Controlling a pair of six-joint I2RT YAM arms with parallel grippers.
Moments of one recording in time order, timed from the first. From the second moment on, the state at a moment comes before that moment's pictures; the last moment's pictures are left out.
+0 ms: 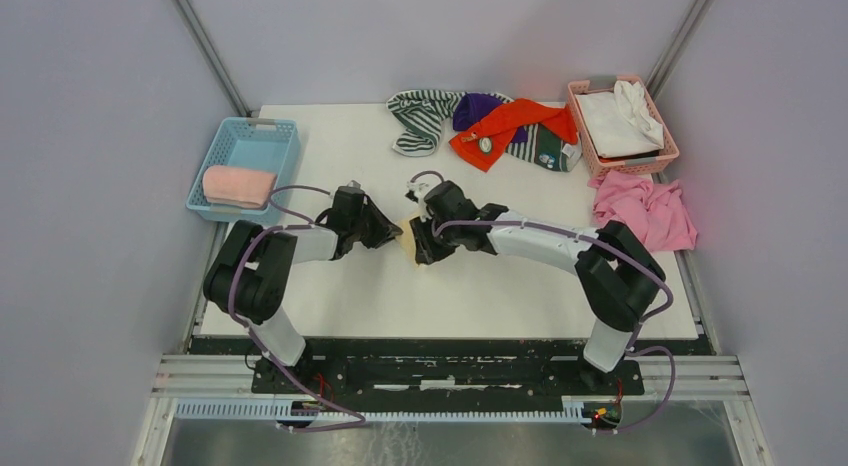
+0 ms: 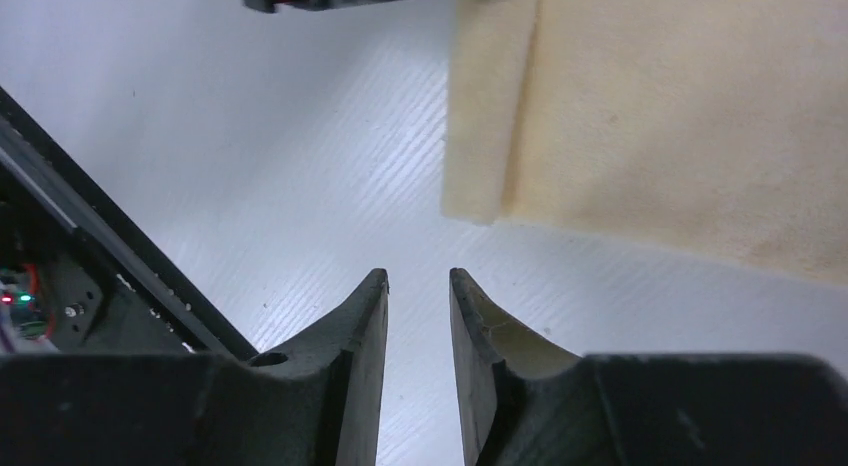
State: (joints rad) left arm -0.34 1.70 0.70 0.21 0.20 -0.93; right arm 0.79 1.76 1.15 -0.27 -0.25 0.37
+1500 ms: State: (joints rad) left arm -0.40 1.63 0.66 0.16 0.09 -0.93; right arm 1.01 1.97 1.28 -0.31 0.29 0.14
